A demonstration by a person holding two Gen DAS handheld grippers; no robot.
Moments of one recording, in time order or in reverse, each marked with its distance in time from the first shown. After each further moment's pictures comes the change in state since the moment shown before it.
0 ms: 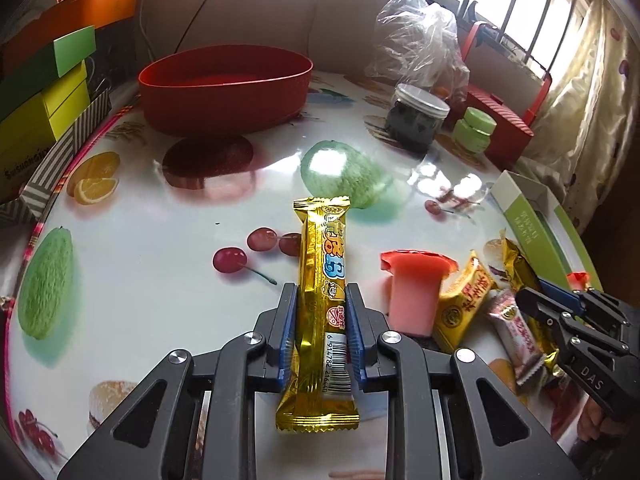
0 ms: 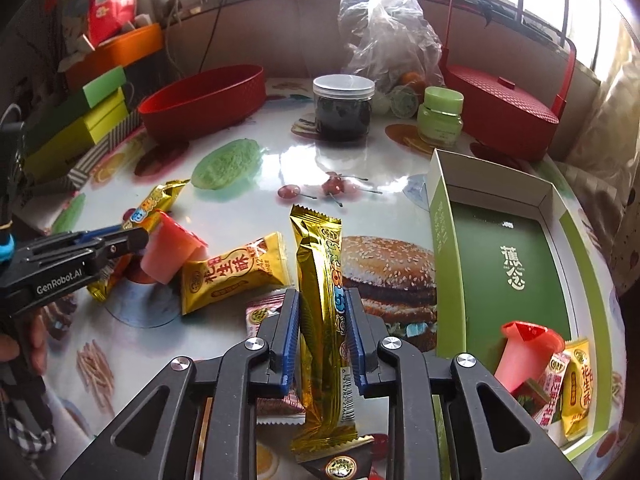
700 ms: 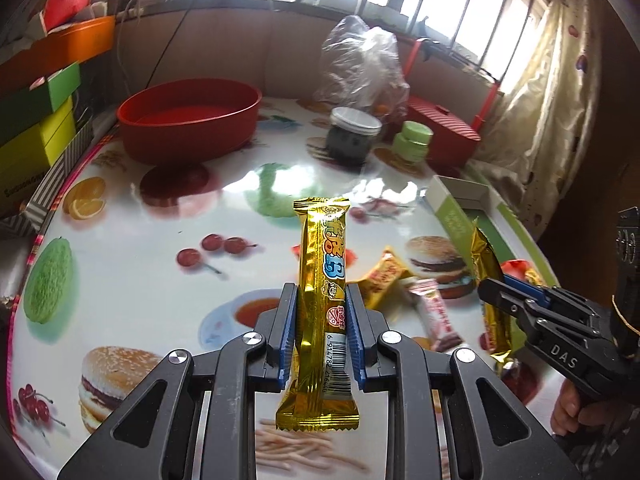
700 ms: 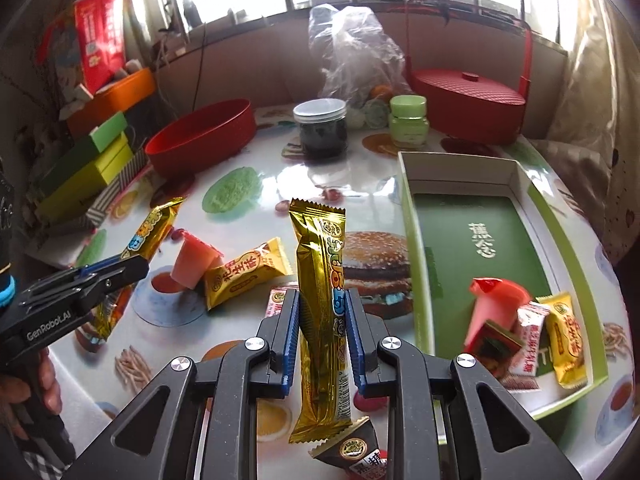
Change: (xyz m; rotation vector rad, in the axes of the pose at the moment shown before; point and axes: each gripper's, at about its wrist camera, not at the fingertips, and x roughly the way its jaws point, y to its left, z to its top) left arm -0.048 -0.041 -0.010 0.056 -0.065 -0.095; right arm -0.044 -0.016 -0.014 0.128 -0.073 0.030
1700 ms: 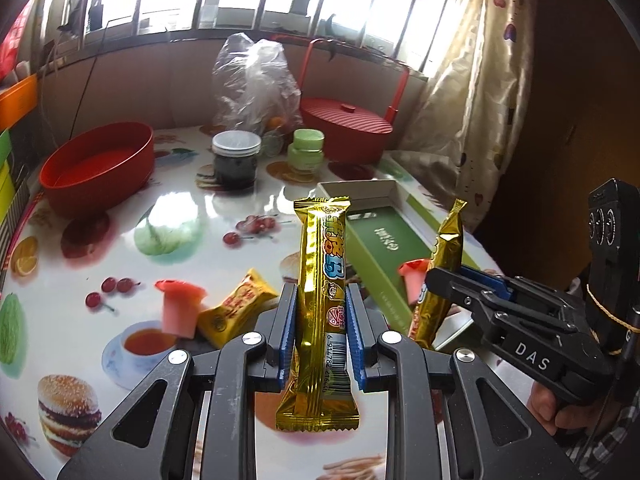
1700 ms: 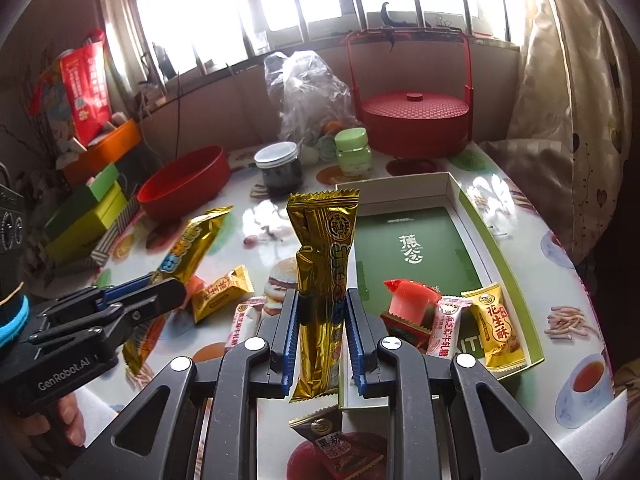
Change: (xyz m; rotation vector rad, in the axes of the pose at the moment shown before) left arm -0.008 -0.096 0.012 0.154 -0.020 -0.152; right arm -0.059 -0.048 -0.006 0.102 -0.104 -0.008
